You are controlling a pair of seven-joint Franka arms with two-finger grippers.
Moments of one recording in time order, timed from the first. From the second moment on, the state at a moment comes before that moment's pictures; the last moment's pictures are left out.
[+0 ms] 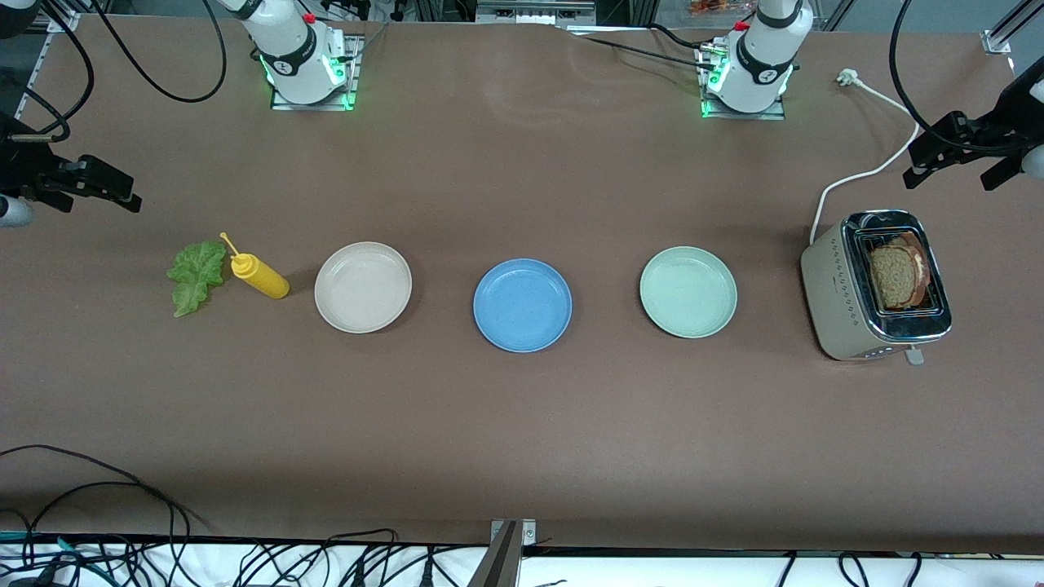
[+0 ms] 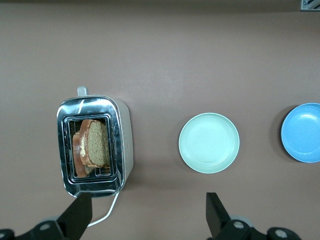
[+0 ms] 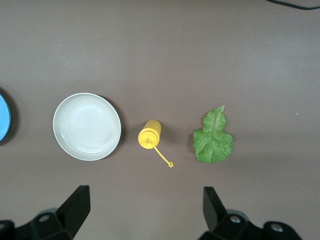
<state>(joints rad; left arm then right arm) -0.05 -0.05 0.03 -1.54 -0.01 1.55 -0.03 0.05 0.01 -0.10 -1.64 0.03 1.63 -0.04</state>
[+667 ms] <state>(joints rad) 0.01 0.03 0.04 -1.55 0.03 1.51 -0.03 0.05 0.01 -0.09 -1.64 0.03 1.63 -0.04</state>
